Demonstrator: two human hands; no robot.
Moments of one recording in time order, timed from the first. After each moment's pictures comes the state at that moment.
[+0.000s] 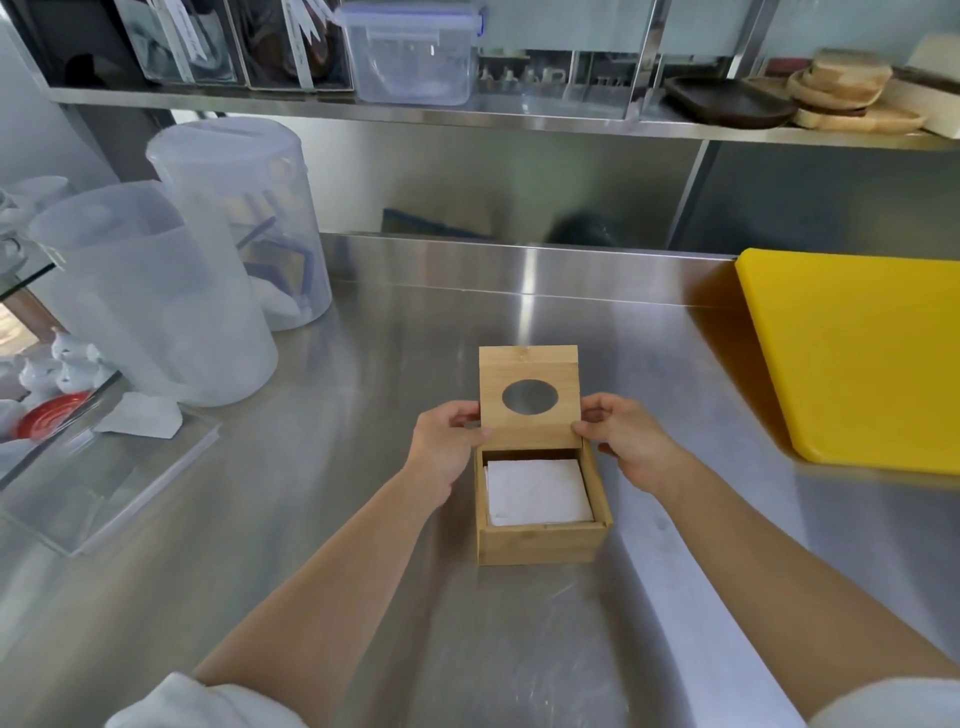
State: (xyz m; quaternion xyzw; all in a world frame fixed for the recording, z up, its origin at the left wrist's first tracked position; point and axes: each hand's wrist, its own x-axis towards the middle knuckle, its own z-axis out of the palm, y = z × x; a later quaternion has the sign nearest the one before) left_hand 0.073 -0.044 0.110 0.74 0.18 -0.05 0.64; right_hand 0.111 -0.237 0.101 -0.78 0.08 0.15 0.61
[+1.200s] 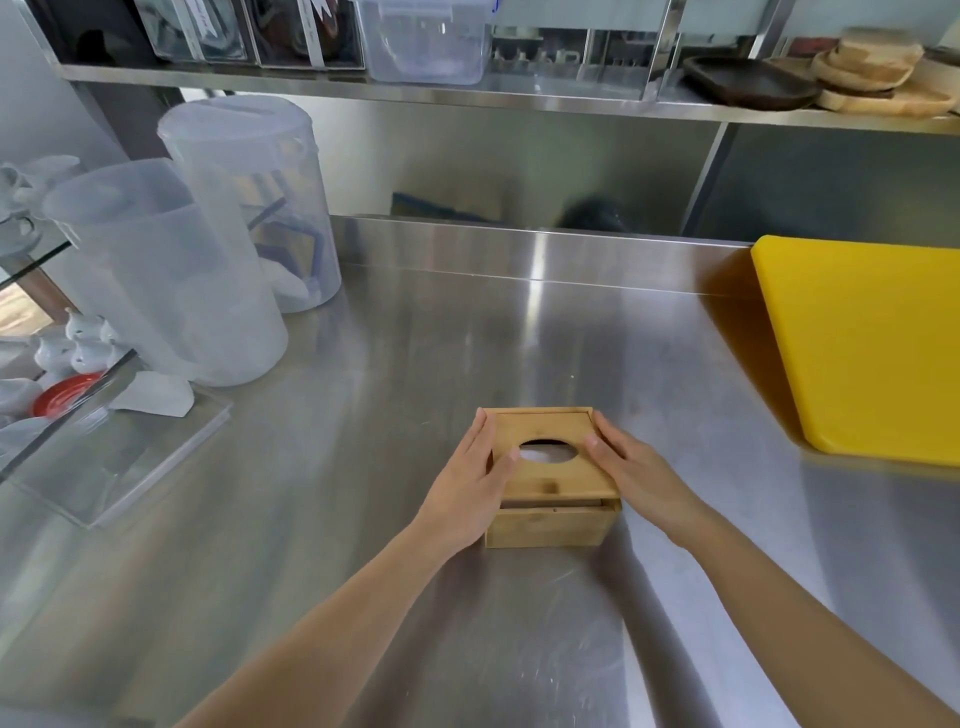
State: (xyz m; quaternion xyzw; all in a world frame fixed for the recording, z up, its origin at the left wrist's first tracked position) left_hand 0.023 -0.046 0.081 0.86 0.00 -0.10 0.49; right_hand 0.050 -0.241 0.099 -0.85 0.00 0.18 0.49
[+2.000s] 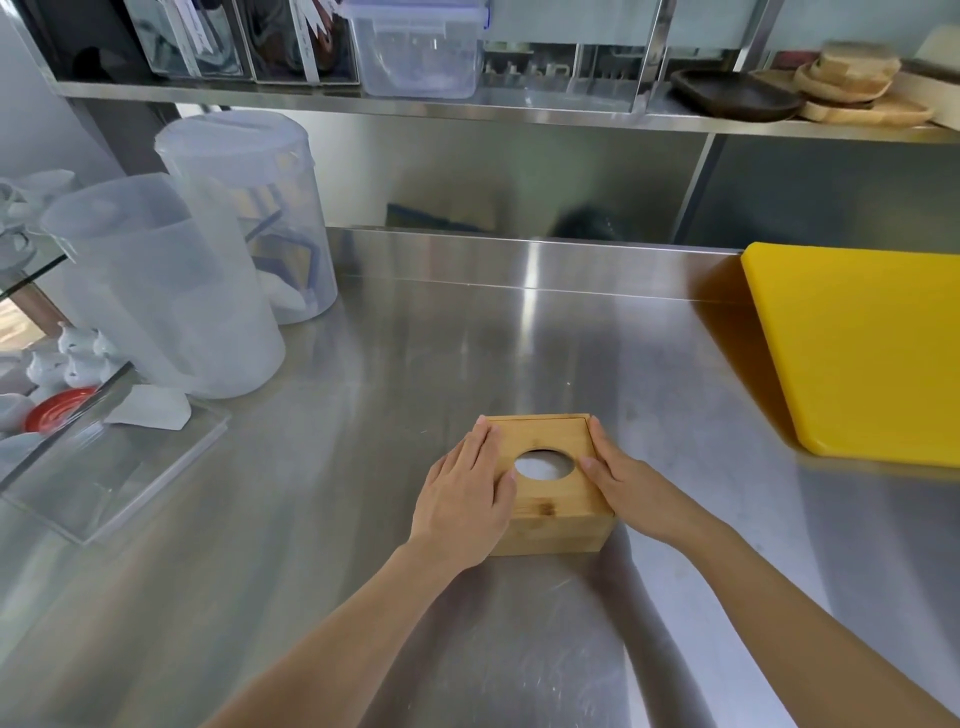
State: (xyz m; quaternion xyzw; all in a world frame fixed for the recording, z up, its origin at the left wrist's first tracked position) left_hand 0.022 -0.046 0.070 0.97 -0.07 0.02 0.23; right_hand 0.049 -0.238 0.103 -0.92 -0.04 0.22 0.31
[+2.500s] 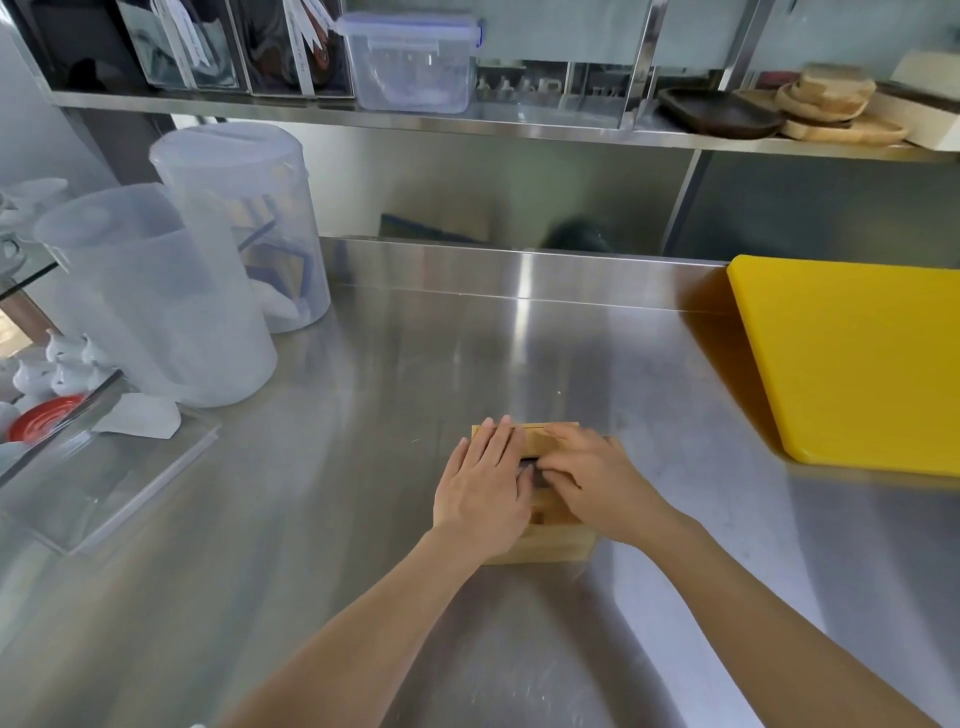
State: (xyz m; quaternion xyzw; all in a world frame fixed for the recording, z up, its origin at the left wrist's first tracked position) left_hand 0.040 -0.074 0.064 0.98 -0.09 0.05 0.18; right_hand 0.055 -0.219 0.104 -0.96 -0.24 0.02 0.16
